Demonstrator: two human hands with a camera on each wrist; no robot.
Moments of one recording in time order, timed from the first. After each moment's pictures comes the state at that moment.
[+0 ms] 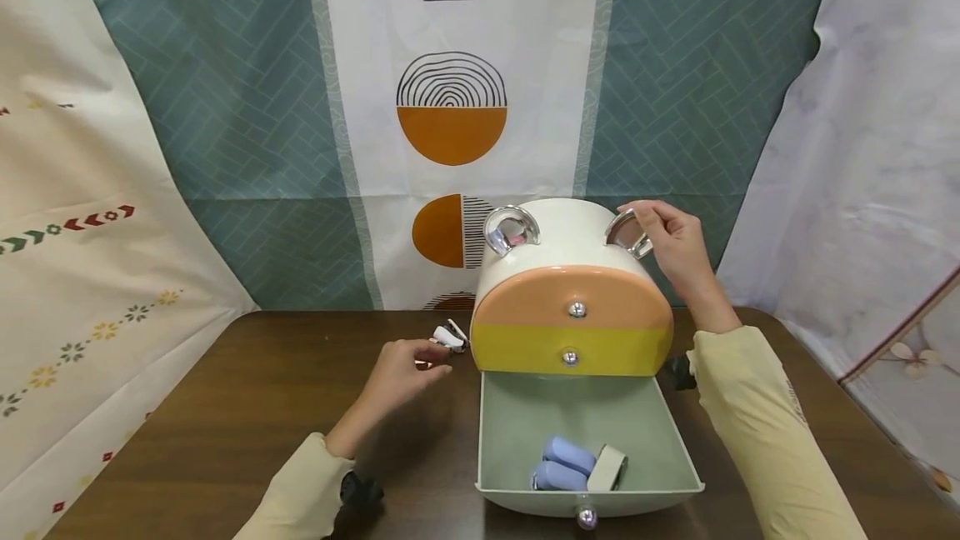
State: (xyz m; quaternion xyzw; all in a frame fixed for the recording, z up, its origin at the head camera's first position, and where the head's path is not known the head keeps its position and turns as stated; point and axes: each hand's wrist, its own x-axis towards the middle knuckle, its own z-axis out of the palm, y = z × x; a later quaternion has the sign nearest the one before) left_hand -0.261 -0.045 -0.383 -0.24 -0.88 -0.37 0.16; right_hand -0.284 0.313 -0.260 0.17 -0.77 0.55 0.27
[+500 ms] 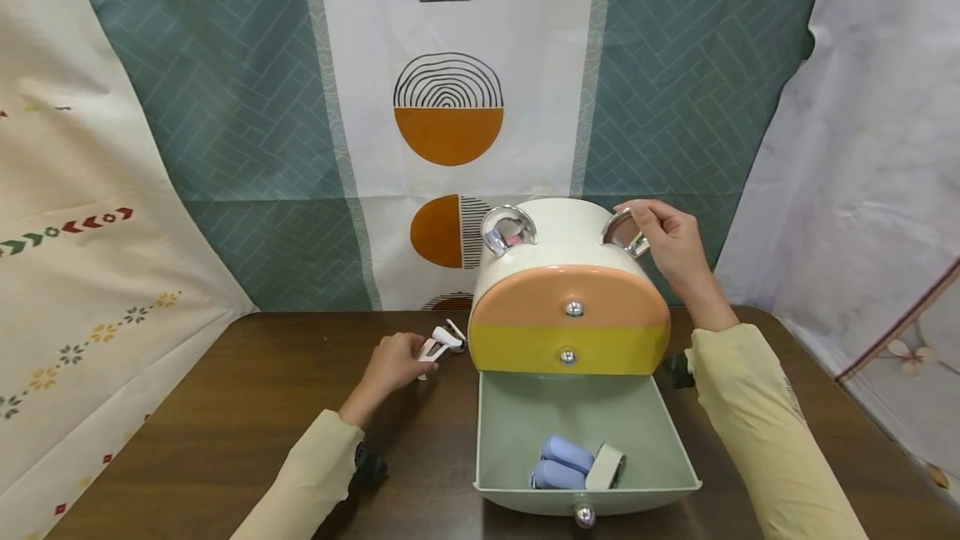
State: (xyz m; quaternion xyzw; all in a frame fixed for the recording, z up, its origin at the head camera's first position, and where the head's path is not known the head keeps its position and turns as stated) left_hand -0.302 -0.058 -0.404 -0.12 -0.95 -0.27 0.10; right_hand -0.284 0.314 -0.261 0.20 -0.74 0.59 0.26
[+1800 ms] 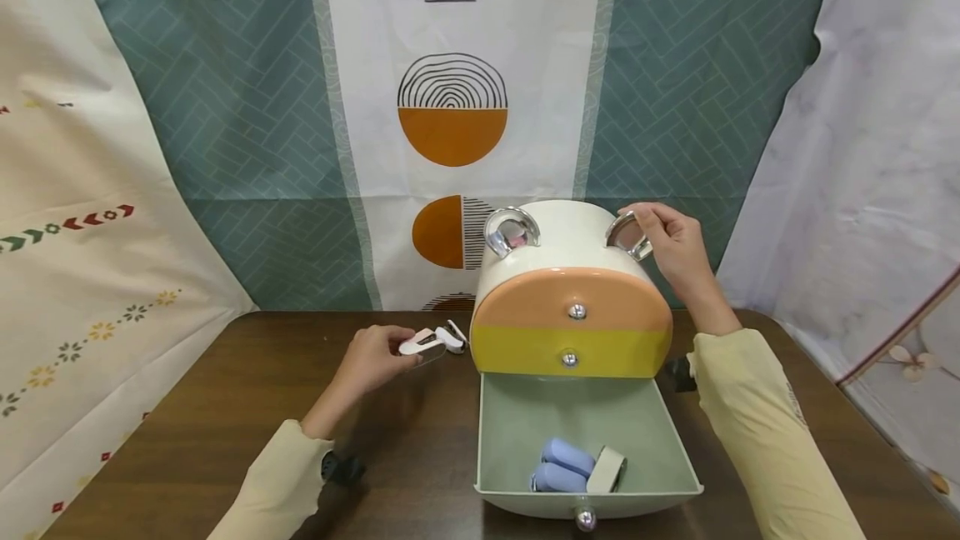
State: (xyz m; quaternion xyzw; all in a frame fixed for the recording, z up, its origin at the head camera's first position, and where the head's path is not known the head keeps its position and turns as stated) left_hand -0.278 -0.077 -0.368 -0.17 -0.93 -0.30 0.15; right_hand -0.281 0.311 -0.258 0.18 -0.76 0.55 0.28
